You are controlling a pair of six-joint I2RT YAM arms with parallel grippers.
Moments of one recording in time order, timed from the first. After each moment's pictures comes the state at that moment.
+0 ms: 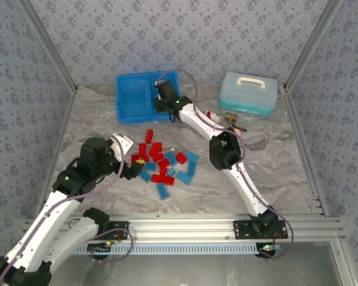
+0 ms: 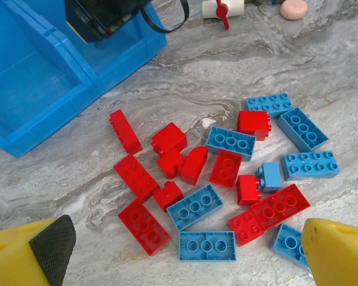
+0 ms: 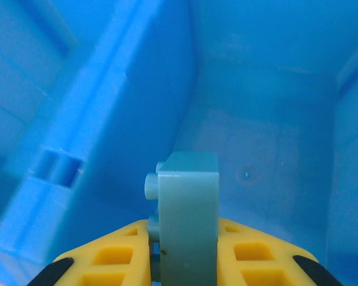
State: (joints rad) left arm -0.48 0.70 0.81 -0.71 0.12 0.19; right arm 0.65 2.63 2.50 -0.56 0.12 0.24
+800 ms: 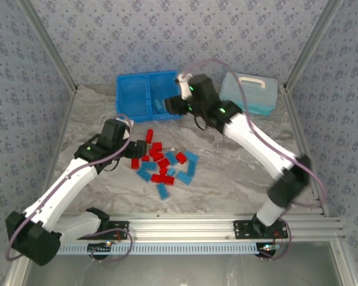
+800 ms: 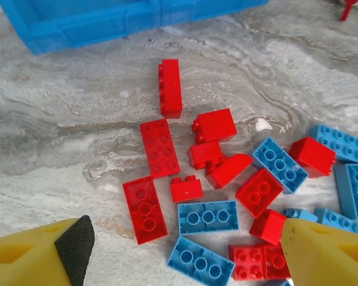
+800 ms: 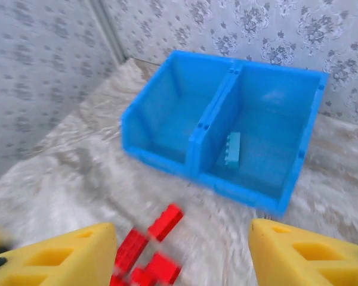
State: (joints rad) left arm -0.49 1.10 0.96 -0.72 -0.08 -0.29; right arm 0.70 1.55 1.58 -0.45 -0.02 0.18
